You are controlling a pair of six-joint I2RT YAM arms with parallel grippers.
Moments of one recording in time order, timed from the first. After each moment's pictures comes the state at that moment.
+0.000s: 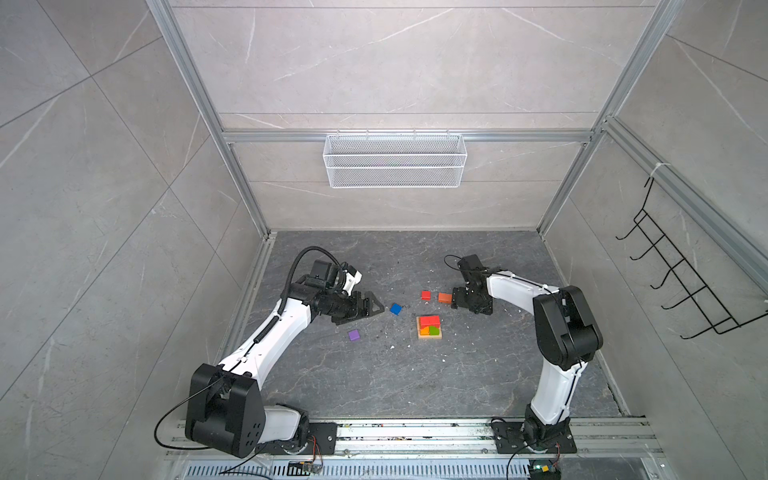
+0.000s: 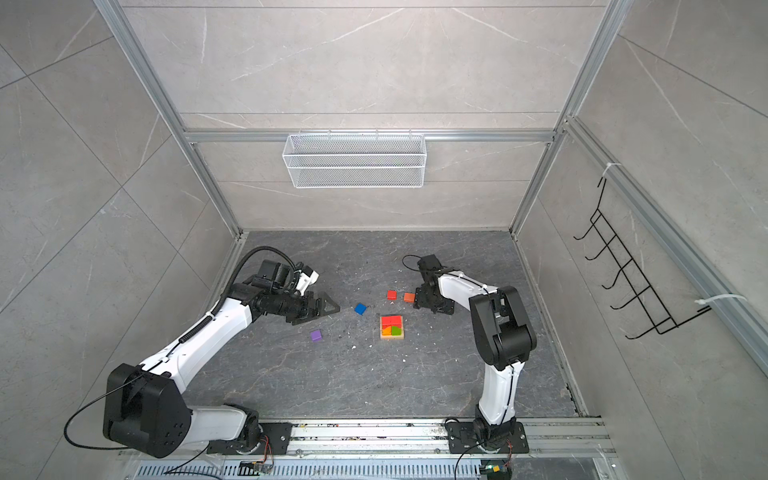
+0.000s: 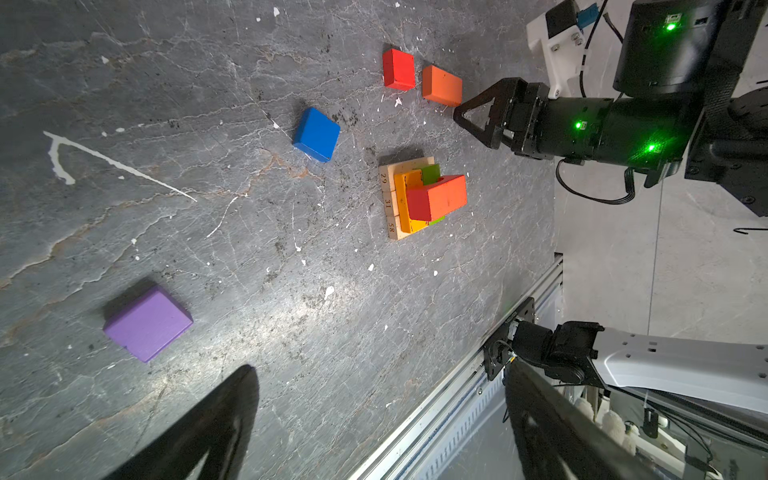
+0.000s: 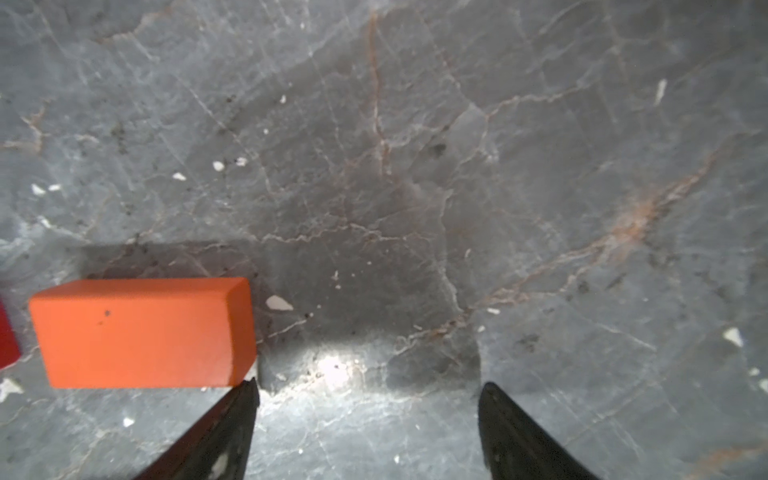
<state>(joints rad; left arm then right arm) -0.32 1.35 1.03 -0.72 0.63 -0.36 0.31 1.91 1.25 -0.65 0.10 0.47</state>
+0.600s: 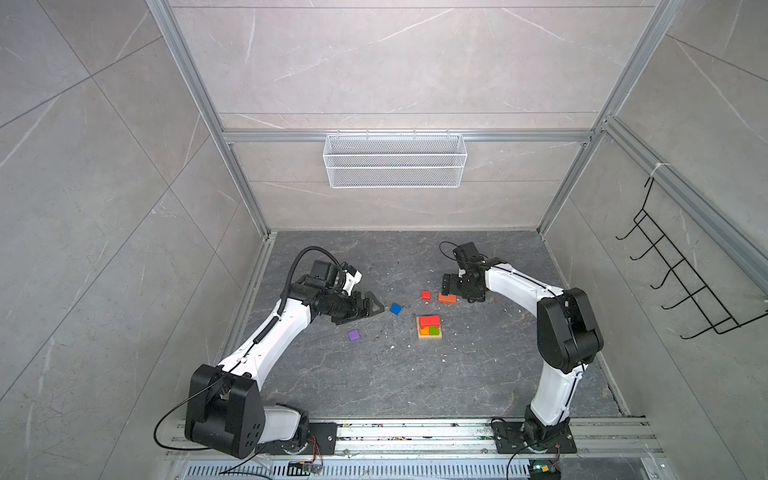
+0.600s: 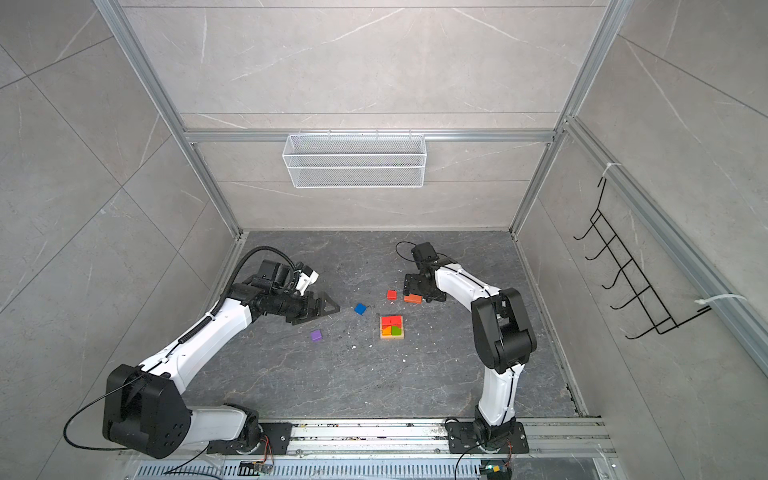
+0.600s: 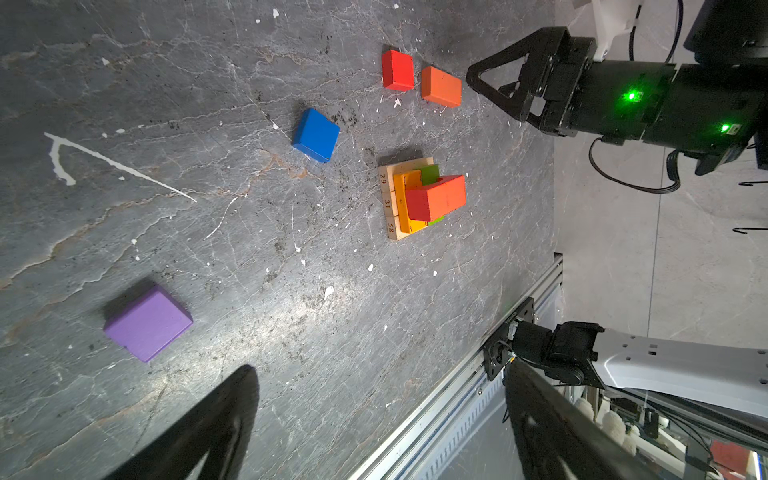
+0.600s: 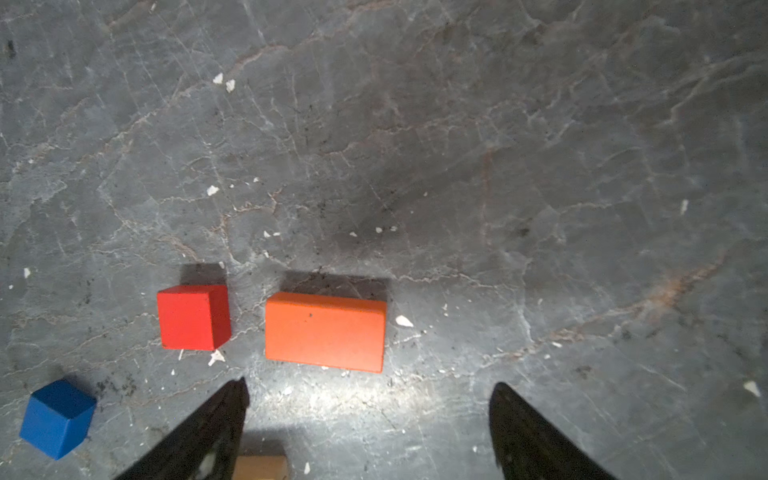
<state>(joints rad) -0.32 1.35 1.03 -0.72 0.63 -0.36 0.36 1.91 1.38 -0.66 0.05 0.47</state>
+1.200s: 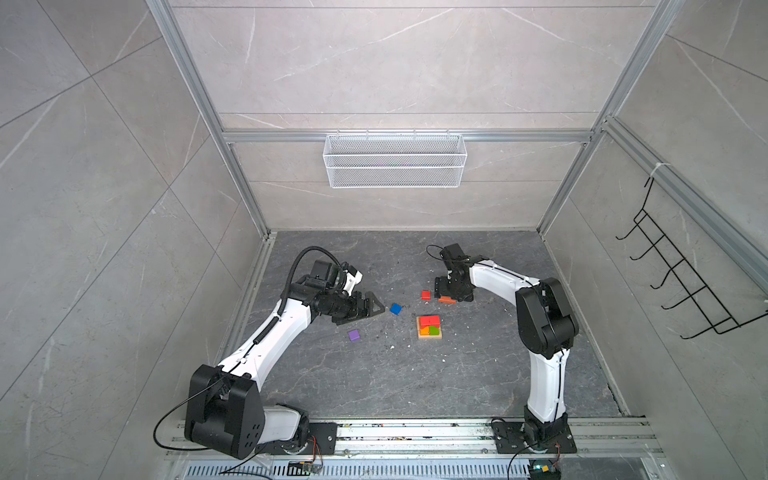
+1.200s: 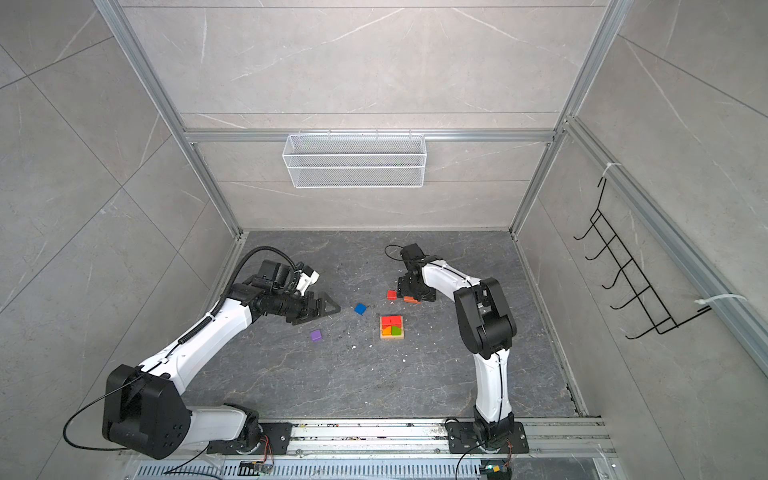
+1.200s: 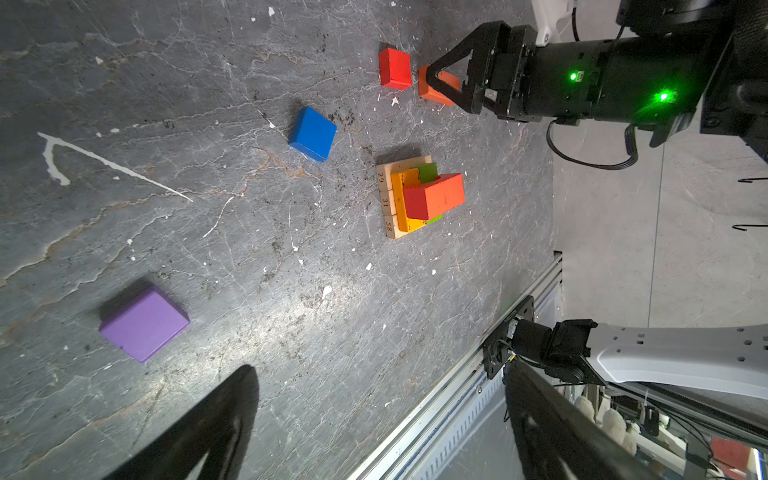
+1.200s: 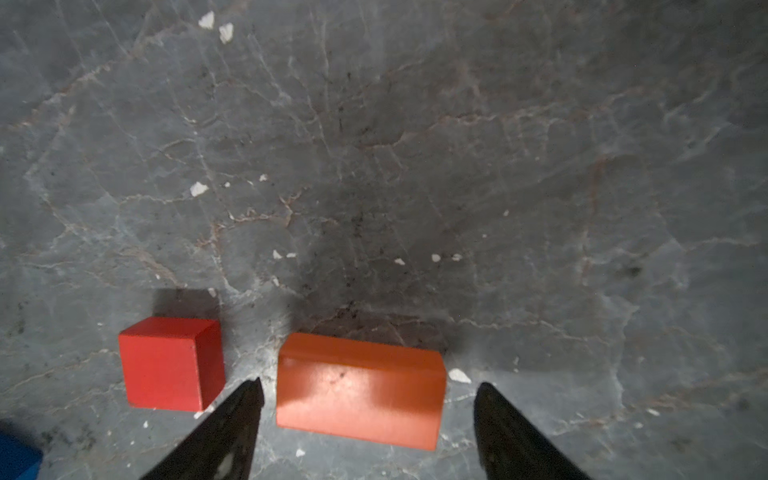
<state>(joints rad) -0.33 1.34 1.03 -0.72 0.63 -0.36 0.39 2.07 1.50 -0.71 0.06 0.45</state>
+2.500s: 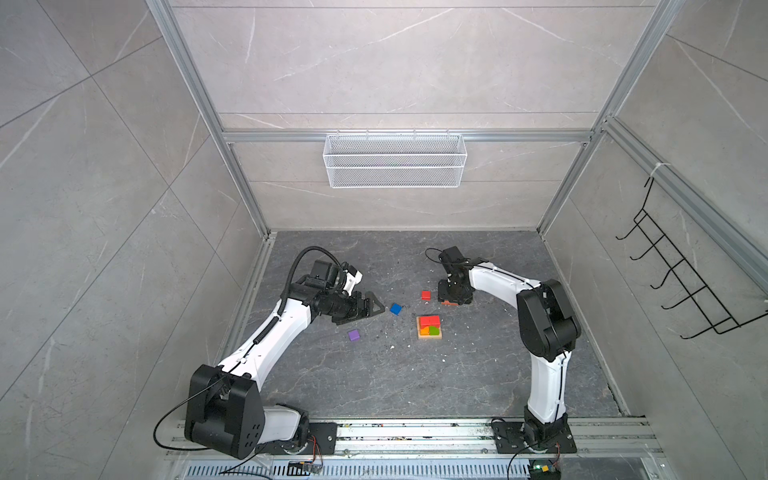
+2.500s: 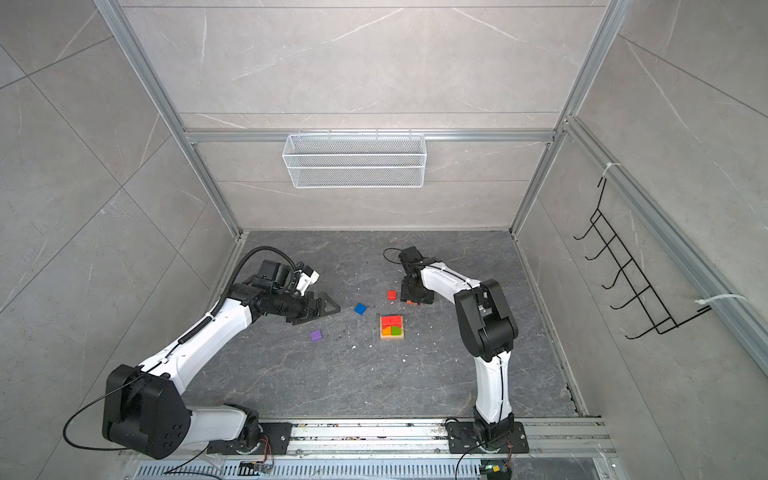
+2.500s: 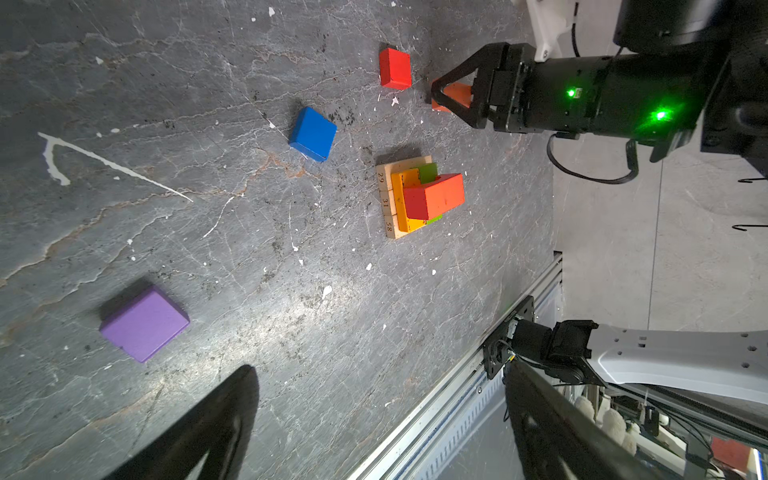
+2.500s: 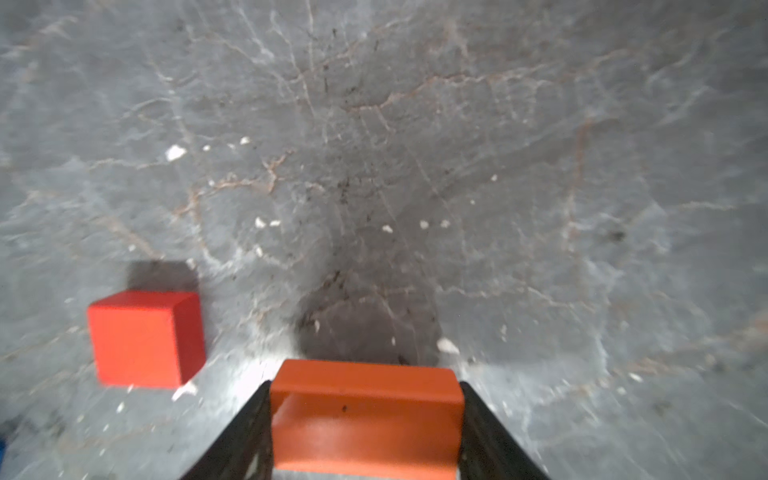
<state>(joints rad) -0.33 1.34 1.03 -0.72 0.63 -0.36 0.41 2.00 1.45 -0.72 0.09 0.46</state>
